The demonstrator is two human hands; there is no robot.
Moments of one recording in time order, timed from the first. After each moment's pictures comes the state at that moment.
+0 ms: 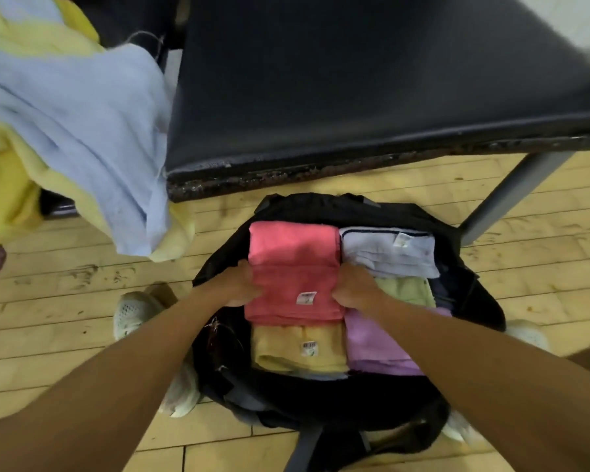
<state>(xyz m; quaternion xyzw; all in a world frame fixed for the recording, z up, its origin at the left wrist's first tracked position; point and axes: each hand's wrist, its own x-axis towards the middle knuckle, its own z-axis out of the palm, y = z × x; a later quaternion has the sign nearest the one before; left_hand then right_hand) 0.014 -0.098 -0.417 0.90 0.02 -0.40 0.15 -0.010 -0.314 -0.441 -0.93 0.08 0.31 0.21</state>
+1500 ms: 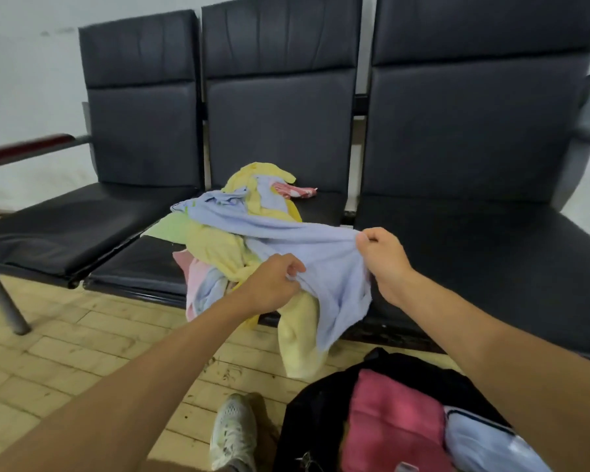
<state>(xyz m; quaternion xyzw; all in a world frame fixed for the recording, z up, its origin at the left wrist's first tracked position) 0.029 0.027 -0.181 0.95 -0.01 0.04 0.30 0.094 -0.158 -0.168 -0.77 -0.02 0.01 0.64</state>
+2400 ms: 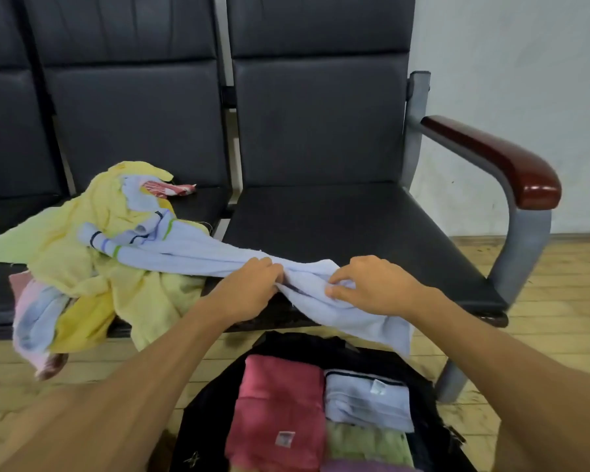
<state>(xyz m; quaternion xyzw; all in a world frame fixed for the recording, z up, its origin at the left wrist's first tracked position) 0.073 -0.151 -0.206 0.96 -0.24 0.06 0.08 0.046 -0.391 -0.162 -0.97 -0.20 0.05 0.10</state>
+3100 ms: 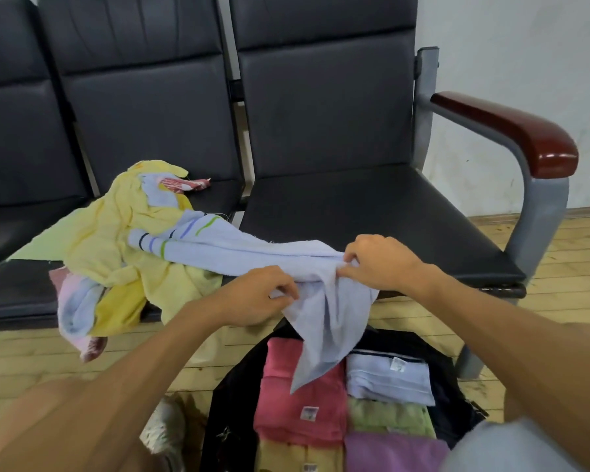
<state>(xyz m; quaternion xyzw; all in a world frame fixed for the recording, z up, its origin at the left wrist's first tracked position) 0.019 -0.139 -0.184 0.95 -0.26 -0.06 0.17 0.057 -0.378 -0.179 -0.98 -0.18 0.01 0.05</state>
